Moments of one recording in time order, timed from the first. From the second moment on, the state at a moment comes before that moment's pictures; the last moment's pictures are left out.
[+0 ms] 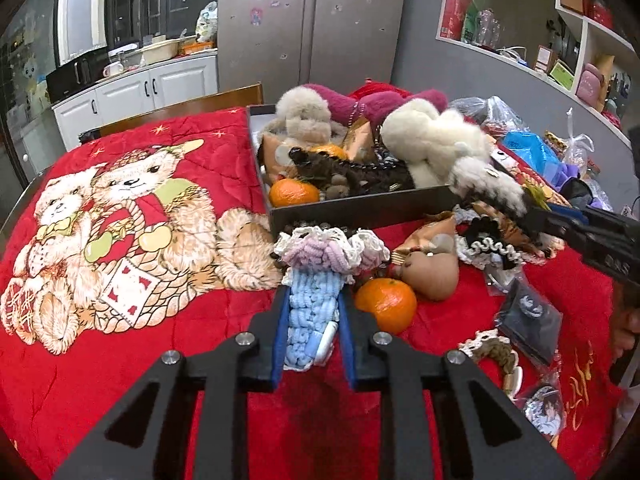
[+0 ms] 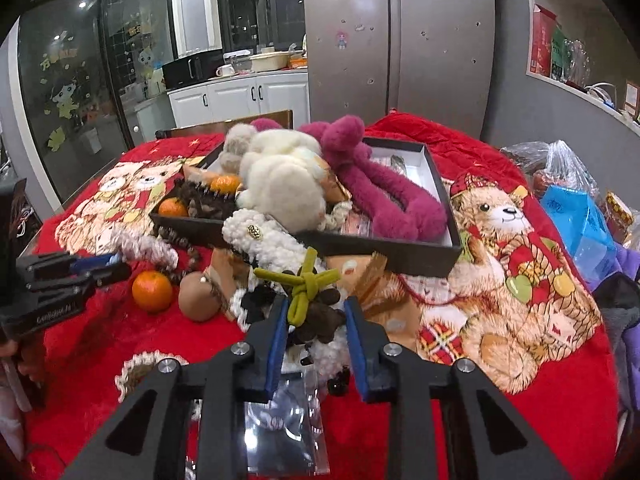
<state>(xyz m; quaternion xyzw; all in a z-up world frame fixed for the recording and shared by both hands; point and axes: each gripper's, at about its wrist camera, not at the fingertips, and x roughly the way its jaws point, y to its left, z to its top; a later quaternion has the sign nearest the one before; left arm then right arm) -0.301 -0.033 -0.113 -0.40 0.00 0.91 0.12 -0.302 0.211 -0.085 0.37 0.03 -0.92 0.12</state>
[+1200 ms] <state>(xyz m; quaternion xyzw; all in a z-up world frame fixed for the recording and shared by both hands) -0.283 -0.065 -0.101 -0.49 -0.08 0.86 0.11 -0.324 0.205 -0.024 0.32 0.02 -0.94 0.13</state>
